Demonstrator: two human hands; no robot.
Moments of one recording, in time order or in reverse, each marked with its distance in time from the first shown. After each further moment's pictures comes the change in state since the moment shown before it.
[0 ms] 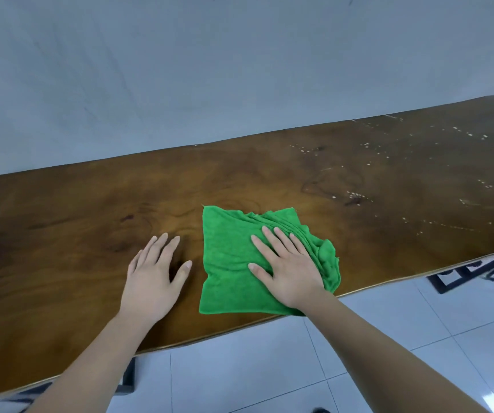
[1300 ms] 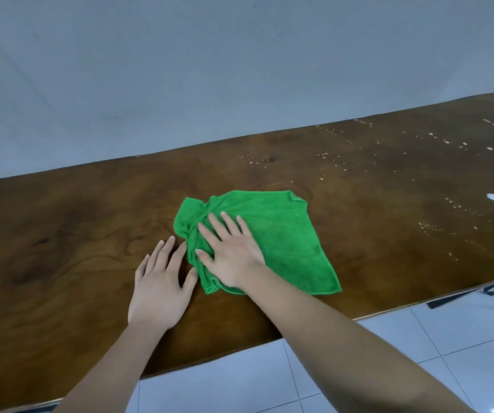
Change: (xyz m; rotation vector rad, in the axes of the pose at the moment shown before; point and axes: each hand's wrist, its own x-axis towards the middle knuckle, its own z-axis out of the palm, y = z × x) left_hand 0.070 0.193 0.085 0.081 -0.005 -0.030; right_hand 0.092 0.109 -0.037 -0.052 -0.103 -0.139
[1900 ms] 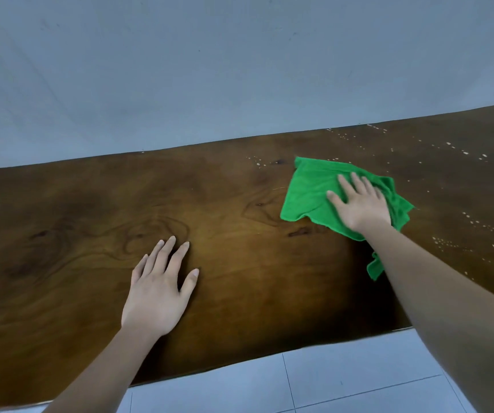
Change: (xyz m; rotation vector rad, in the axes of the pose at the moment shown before) left_hand 0.002 0.003 0.000 0.032 -0.018 -0.018; right_hand -0.017 0.269 -0.042 0.067 0.140 0.551
